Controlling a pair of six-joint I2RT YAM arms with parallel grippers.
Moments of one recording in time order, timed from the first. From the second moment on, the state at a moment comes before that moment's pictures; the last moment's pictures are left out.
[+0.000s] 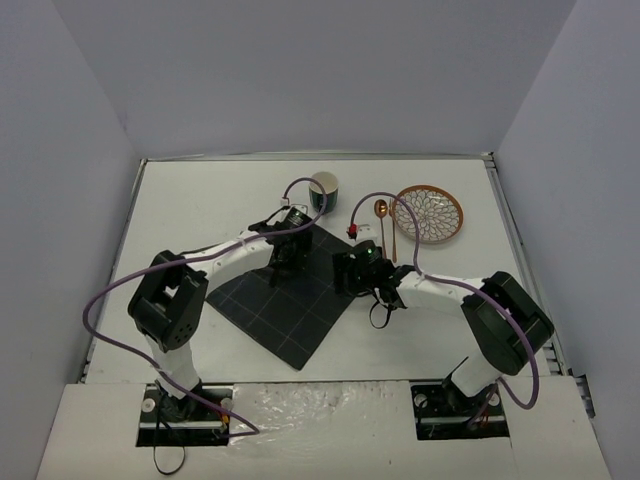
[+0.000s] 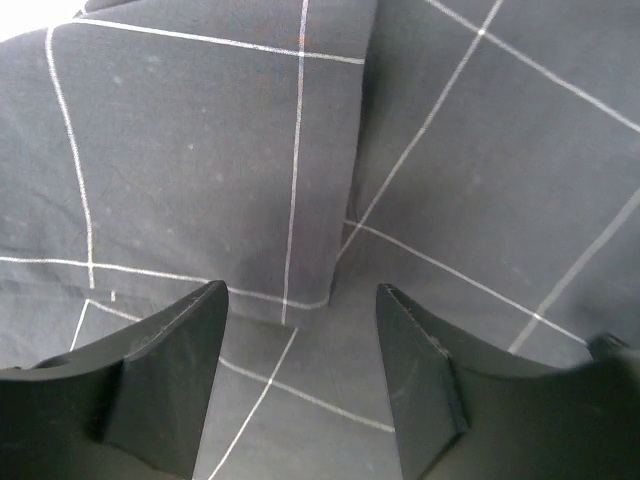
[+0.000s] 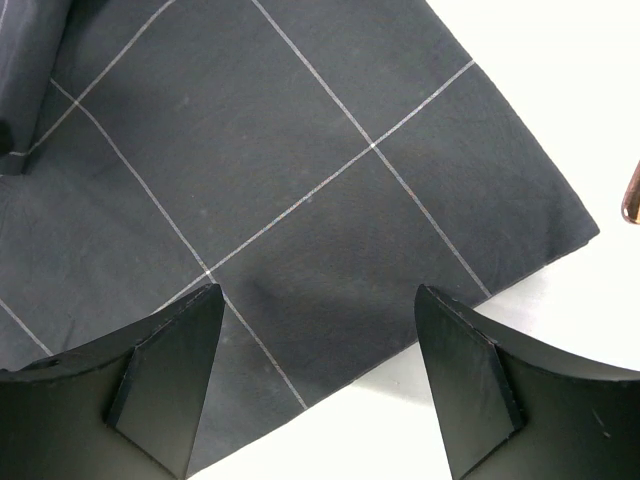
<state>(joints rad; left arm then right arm) -0.66 1.78 1.26 -0.54 -0.24 -0.45 0.69 1.56 0.70 0.07 0.16 0.43</state>
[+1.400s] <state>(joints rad) -0.35 2.27 1.96 -0.57 -0.79 0.17 0.69 1.48 0.70 -0.01 0.15 0.37</state>
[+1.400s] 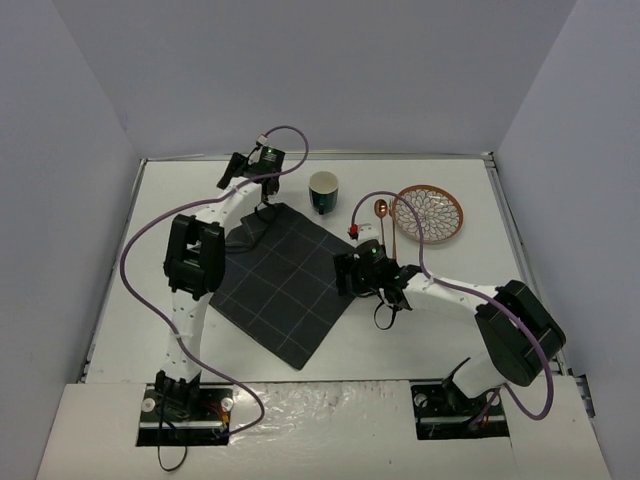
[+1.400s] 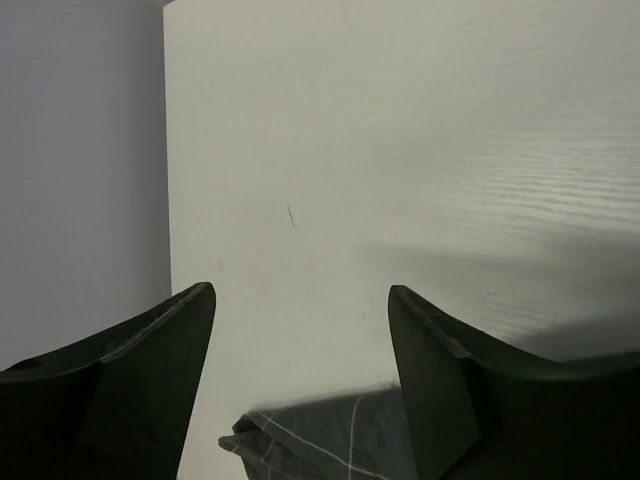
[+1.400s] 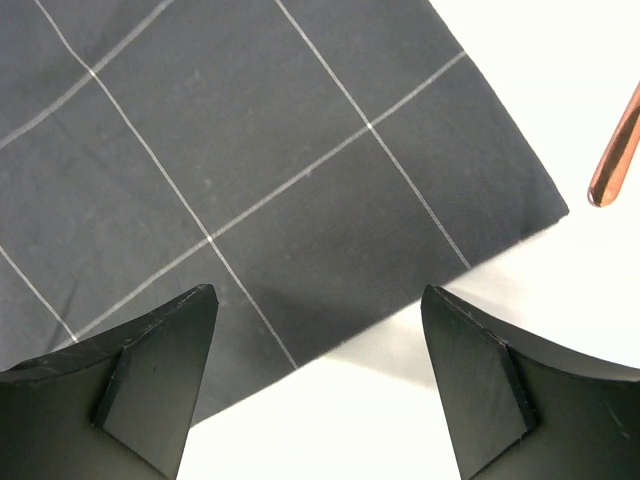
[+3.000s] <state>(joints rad) -0.15 1.98 1.35 -0.33 0.20 -0.48 0.71 1.46 0.73 -0.04 0.11 0.36</state>
